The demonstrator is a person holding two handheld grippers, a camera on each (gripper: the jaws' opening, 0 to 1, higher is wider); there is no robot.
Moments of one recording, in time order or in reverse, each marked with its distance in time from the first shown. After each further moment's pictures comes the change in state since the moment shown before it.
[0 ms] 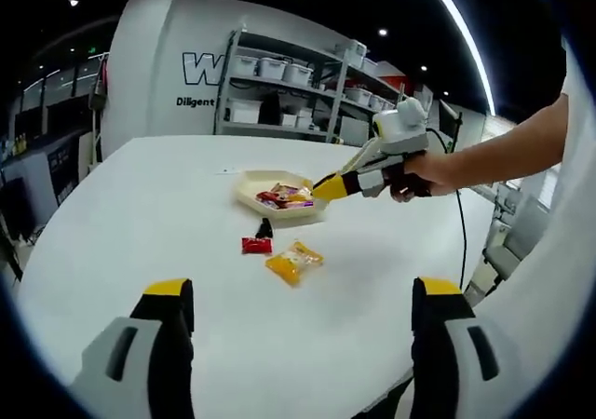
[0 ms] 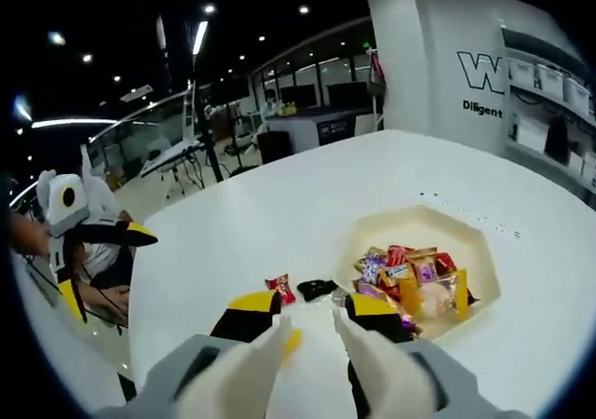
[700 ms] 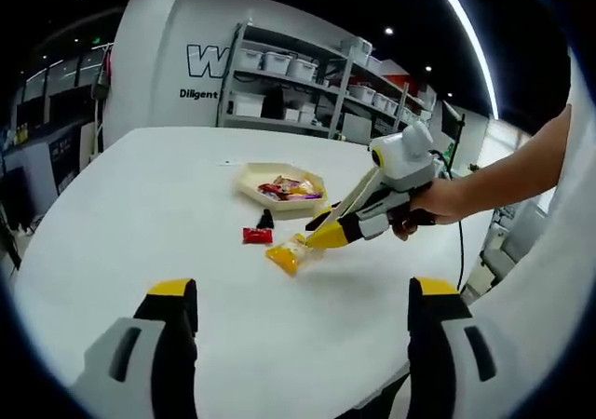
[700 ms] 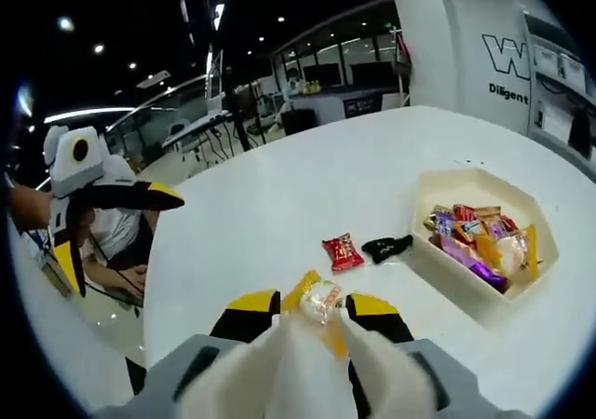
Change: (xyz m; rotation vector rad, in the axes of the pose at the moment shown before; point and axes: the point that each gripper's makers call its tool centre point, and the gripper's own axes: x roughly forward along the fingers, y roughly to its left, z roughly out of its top) left arm -0.005 0.003 -0.007 -0.027 0.019 0.000; right arm 0.024 0.051 -0.050 -0.011 0.093 0.090
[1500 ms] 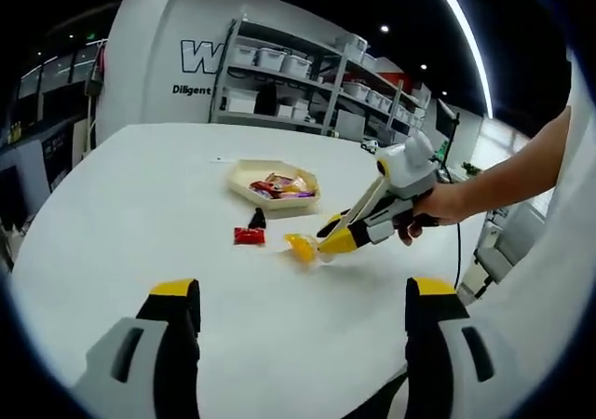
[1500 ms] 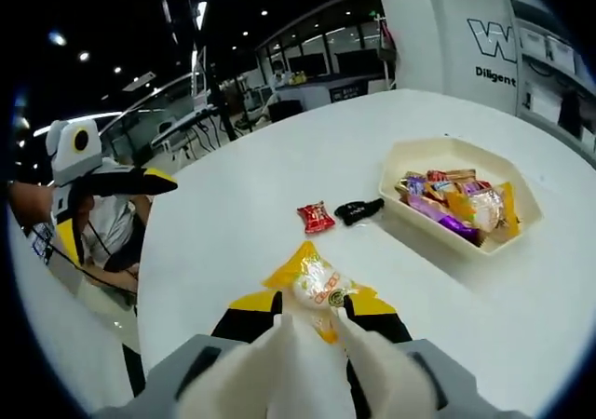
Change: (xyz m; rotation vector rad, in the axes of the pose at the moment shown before) left arm 0.014 -0.006 0.002 0.000 0.019 -0.048; right arm -0.027 -0.026 -0.030 0.065 0.034 -0.046
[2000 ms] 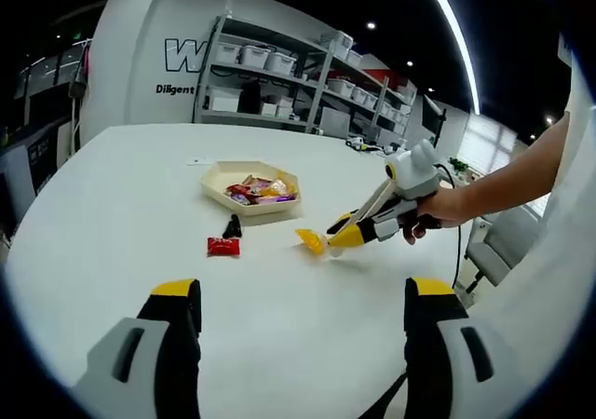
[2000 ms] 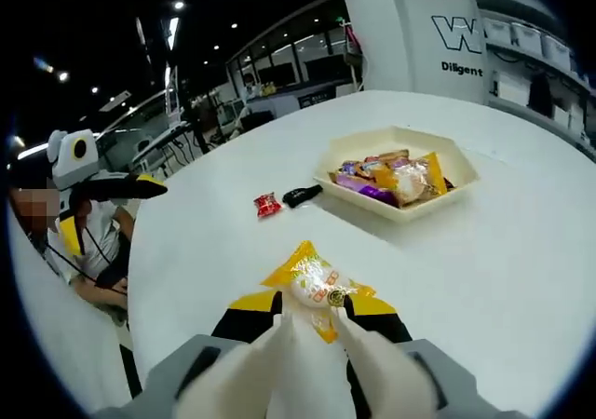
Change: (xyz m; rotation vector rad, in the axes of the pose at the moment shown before) left arm 0.026 -0.021 0.007 0.026 0.016 -0.066; right arm -0.046 -0.040 -0.022 0.086 -0.045 -0.095
